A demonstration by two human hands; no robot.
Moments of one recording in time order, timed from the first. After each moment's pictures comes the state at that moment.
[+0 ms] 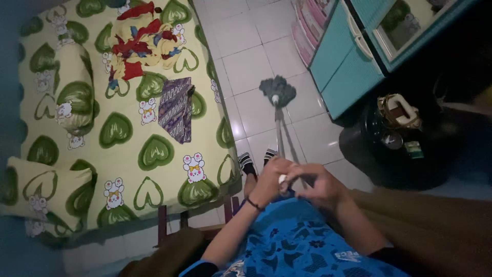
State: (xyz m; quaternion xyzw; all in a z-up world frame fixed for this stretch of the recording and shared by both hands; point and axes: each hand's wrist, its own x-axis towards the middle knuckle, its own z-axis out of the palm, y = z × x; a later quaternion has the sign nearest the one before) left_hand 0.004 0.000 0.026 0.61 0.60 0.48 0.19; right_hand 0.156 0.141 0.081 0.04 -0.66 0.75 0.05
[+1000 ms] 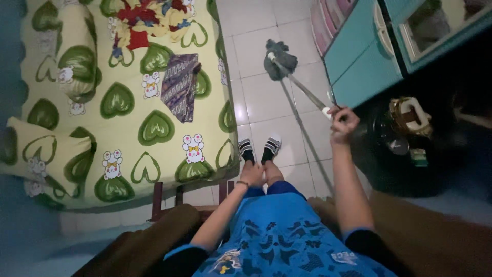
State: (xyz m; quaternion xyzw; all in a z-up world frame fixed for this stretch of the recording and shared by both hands) left_hand -0.012 -0.032 -0.204 0.53 0.79 0.00 0.30; right_hand 0.102 0.305 -0.119 -0.15 -0.52 0.69 0.49
